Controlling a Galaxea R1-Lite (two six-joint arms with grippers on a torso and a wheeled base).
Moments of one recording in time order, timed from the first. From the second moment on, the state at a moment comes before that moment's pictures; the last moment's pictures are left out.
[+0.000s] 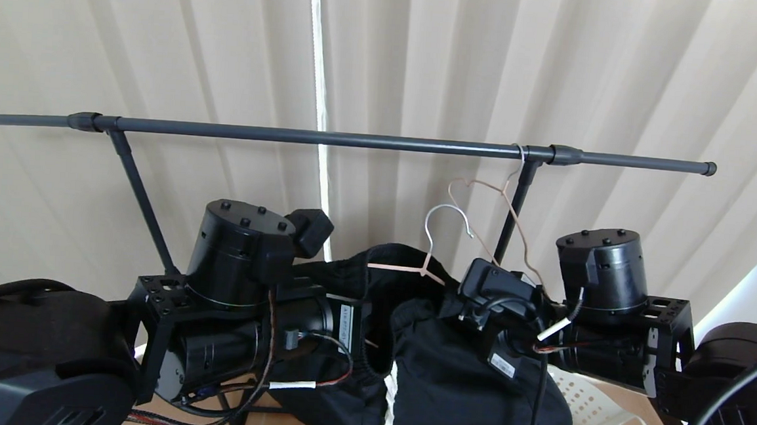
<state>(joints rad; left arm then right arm) -0.75 1.70 -0.80 -0.41 0.01 -0.37 0.62 1.75 -0.76 -0.46 0.02 -0.60</state>
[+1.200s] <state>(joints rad) -0.73 1.79 -0.80 -0.62 0.15 -0.30 0.71 1.67 -0.72 -0.59 0.00 -0.60</state>
